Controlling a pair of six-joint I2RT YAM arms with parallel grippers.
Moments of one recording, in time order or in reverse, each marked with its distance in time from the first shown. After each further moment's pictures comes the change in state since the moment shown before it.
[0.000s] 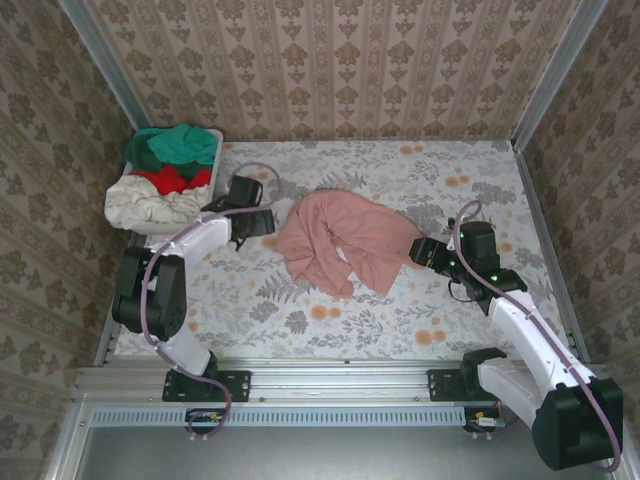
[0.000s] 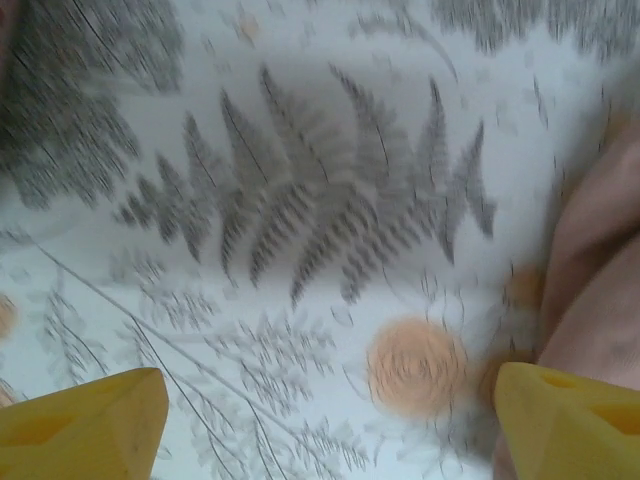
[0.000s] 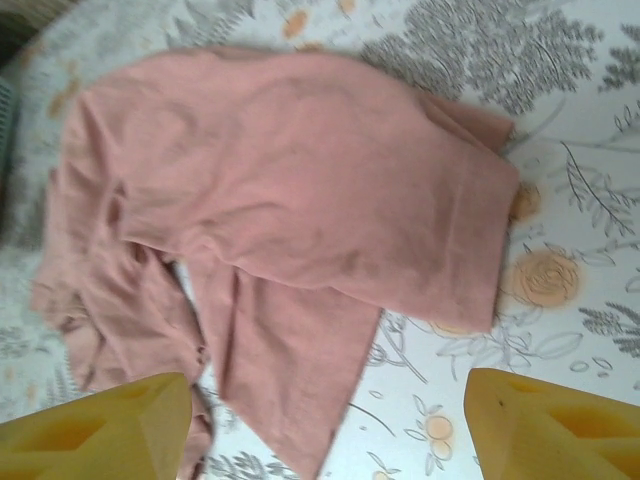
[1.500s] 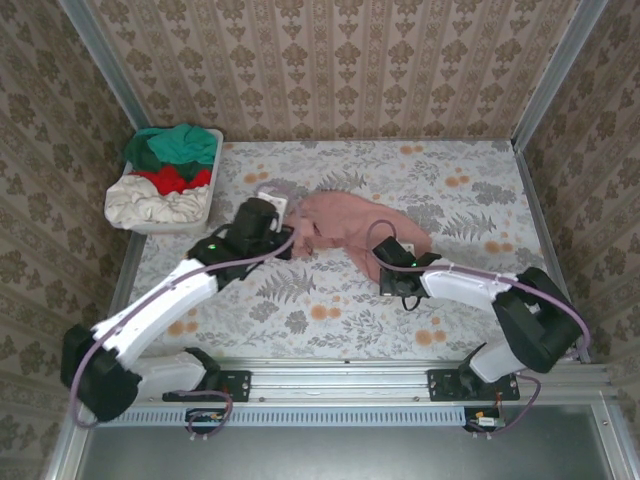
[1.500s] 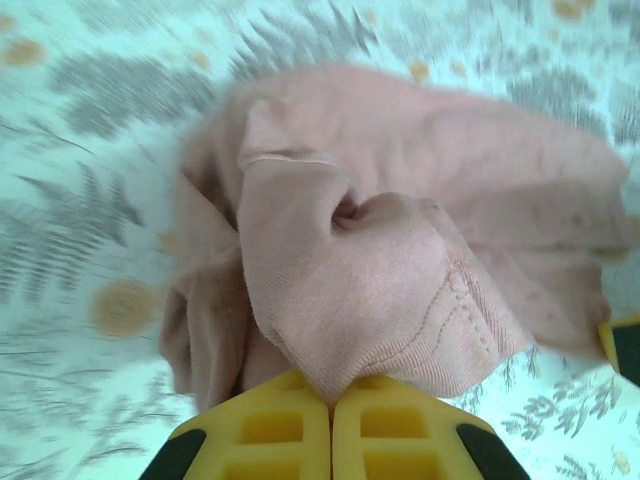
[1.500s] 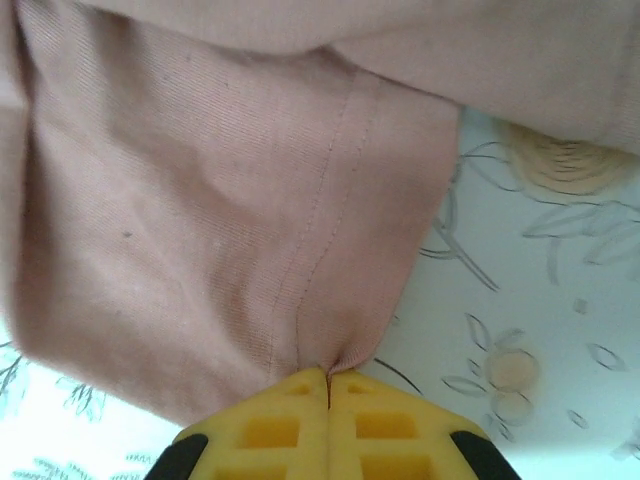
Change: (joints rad) left arm -0.309 -0.506 -0.077 -0.061 0.087 0.057; right arm 0.481 0.476 0.149 -0.133 0.477 0.152
